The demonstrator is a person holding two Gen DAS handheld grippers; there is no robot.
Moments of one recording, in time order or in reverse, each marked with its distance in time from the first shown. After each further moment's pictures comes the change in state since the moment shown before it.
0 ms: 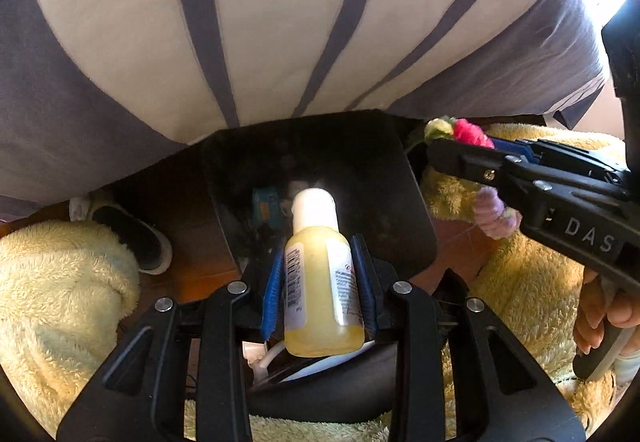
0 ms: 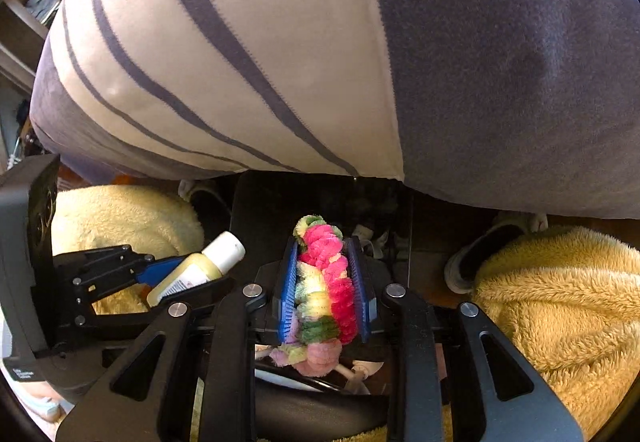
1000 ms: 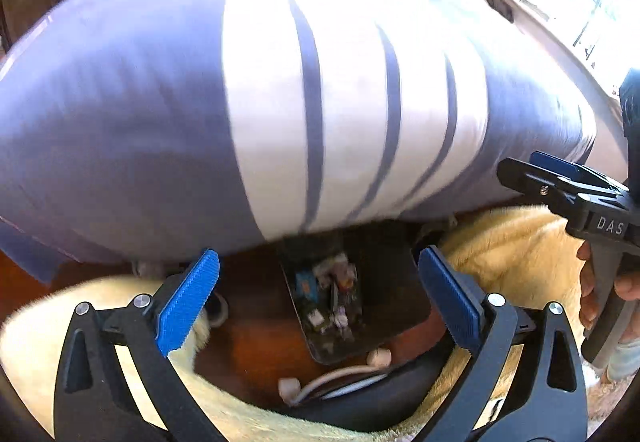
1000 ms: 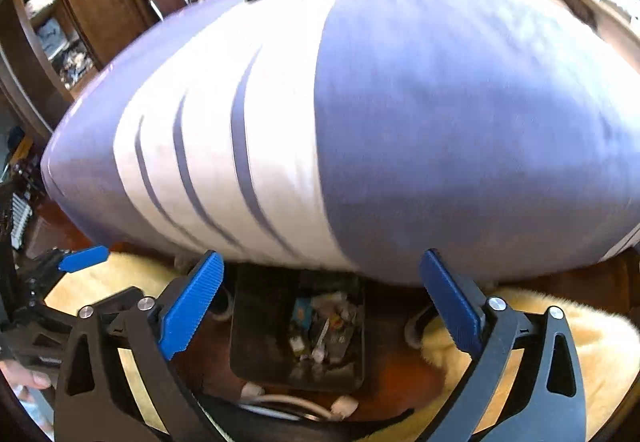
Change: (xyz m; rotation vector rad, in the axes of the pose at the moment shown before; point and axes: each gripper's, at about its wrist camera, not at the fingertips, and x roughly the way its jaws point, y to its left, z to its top) left arm -0.147 0.007 0.011 -0.014 -0.345 0.114; right arm -0.123 0.008 0.021 -0.014 -0.323 -0.101
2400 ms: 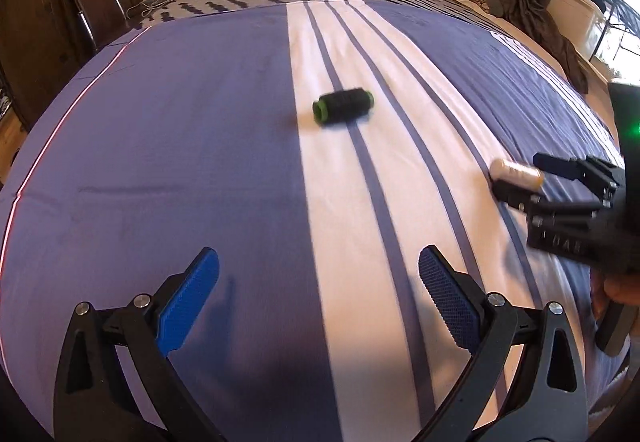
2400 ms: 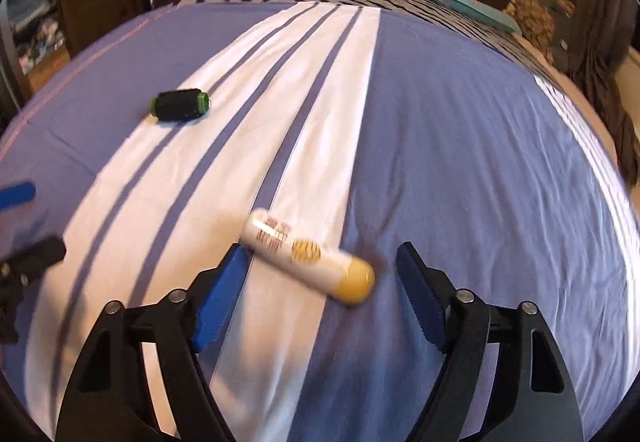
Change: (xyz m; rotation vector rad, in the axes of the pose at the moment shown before) left arm 0.107 0.089 0.319 -0.026 -0.082 0.163; right arm 0.178 0.019 0.309 -0.269 0.013 -0.118
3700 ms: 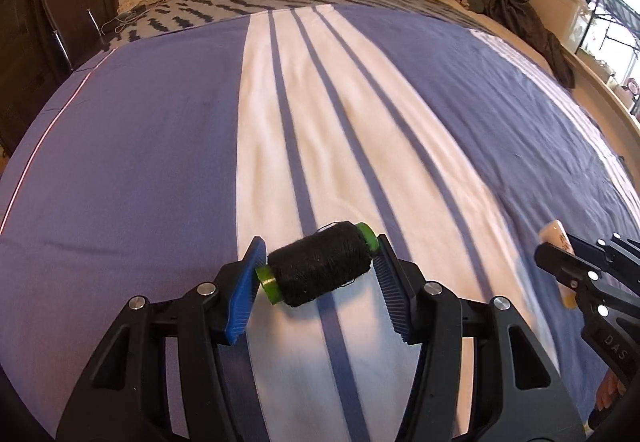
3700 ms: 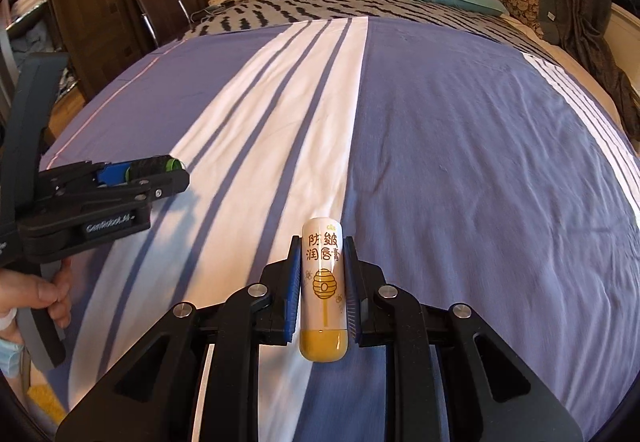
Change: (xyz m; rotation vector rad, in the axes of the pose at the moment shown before) left arm 0.005 -0.040 0.020 0.053 -0.024 -0.052; right arm -0.059 -0.012 -0.035 0.146 -0.065 0.091
